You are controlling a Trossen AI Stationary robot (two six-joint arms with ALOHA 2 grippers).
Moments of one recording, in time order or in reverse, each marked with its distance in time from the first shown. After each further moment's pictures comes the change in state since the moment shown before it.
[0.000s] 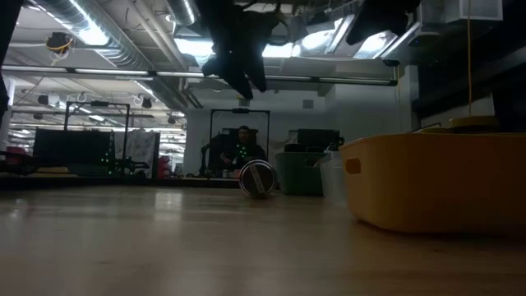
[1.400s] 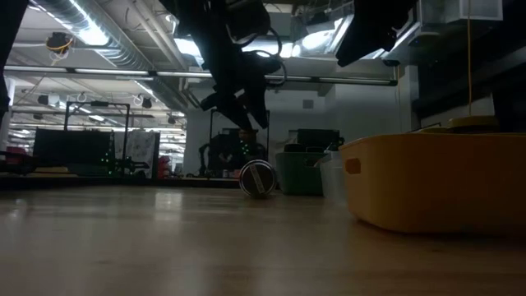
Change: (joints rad) left arm 0.073 0.026 -0.211 0.282 0.000 -0.044; right arm -0.039 0.094 -0.001 0.028 -0.080 0.000
